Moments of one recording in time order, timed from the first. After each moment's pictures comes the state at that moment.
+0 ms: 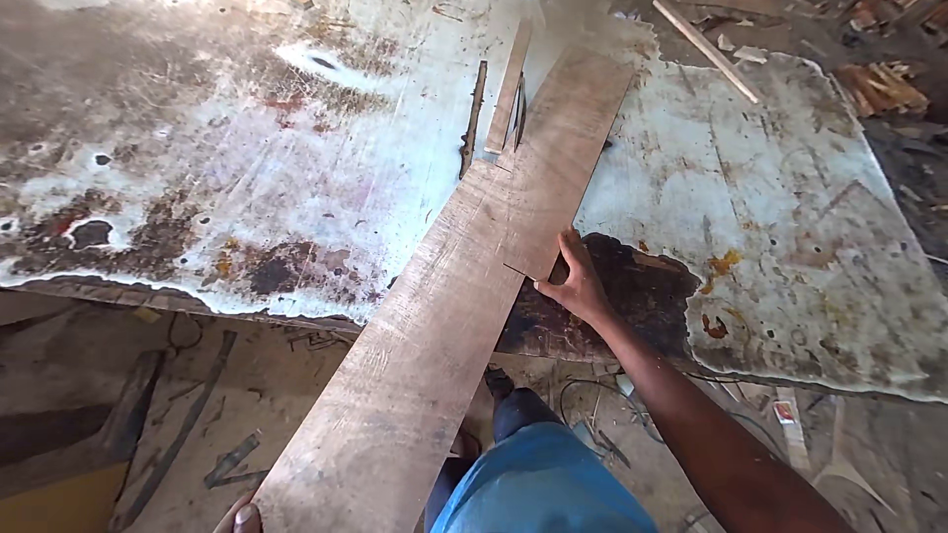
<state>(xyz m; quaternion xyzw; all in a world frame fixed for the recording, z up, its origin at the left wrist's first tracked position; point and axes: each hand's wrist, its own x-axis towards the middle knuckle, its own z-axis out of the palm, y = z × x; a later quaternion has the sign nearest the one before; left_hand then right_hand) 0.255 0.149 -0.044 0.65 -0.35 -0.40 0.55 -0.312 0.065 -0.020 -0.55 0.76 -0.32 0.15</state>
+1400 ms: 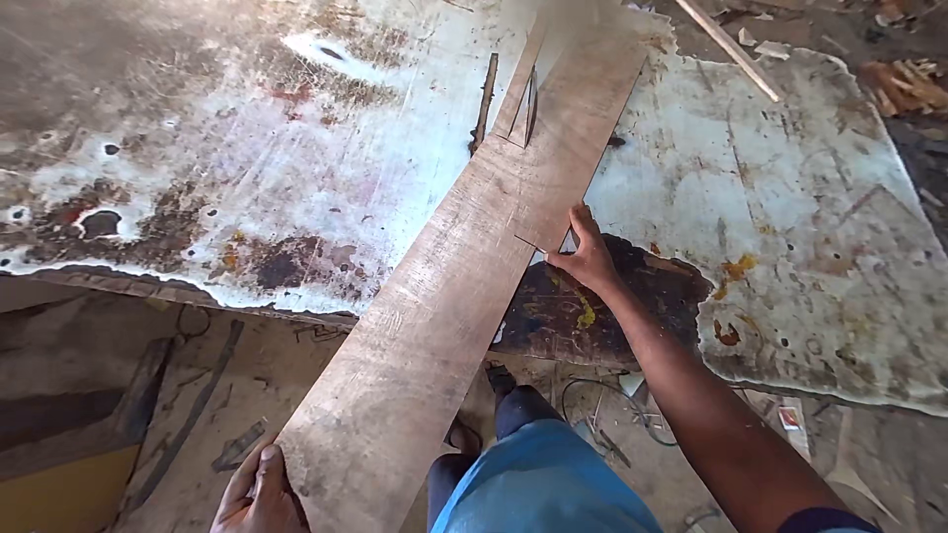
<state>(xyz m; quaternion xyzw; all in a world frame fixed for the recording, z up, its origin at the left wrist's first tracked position) 0.210 0.102 -0.029 0.67 -0.34 -0.37 0.55 -0.343 0.018 -0.012 -0.54 0.77 -0.31 0.16</state>
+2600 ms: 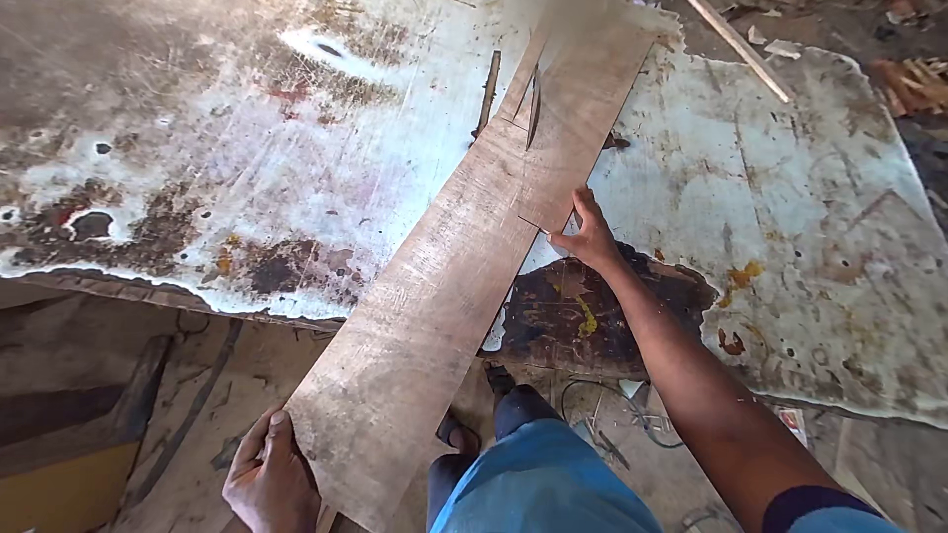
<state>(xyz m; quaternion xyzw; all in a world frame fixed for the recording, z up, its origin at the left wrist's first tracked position) 0.174 0.061 -0.021 0.68 -0.34 -0.35 0.55 -0.374 -0.025 -0.013 -0.54 0.77 -0.31 0.17</state>
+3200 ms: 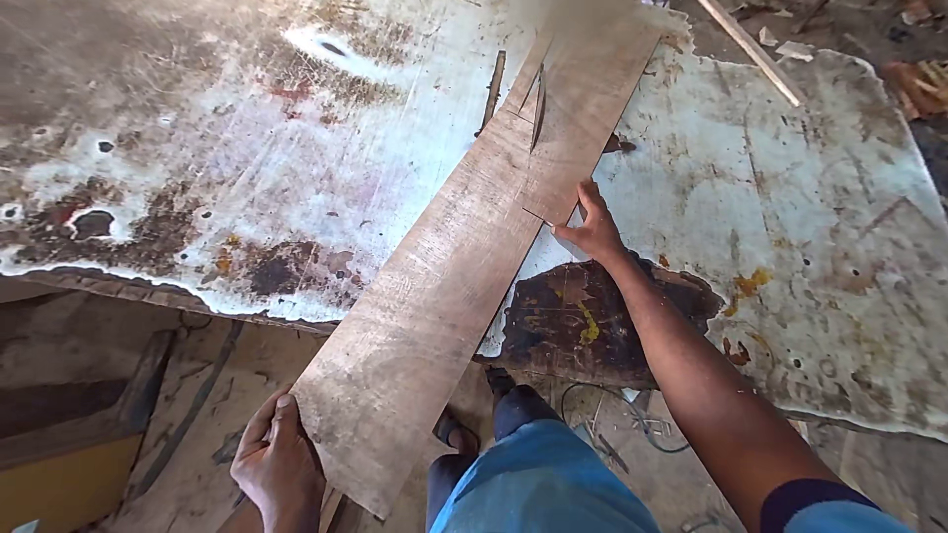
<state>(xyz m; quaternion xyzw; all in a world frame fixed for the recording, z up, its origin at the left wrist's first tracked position) 0.156 0.042 -0.018 0.68 -0.35 -0.35 0.54 -0.391 -0.047 -0.014 -0.54 0.77 -0.31 0.16</state>
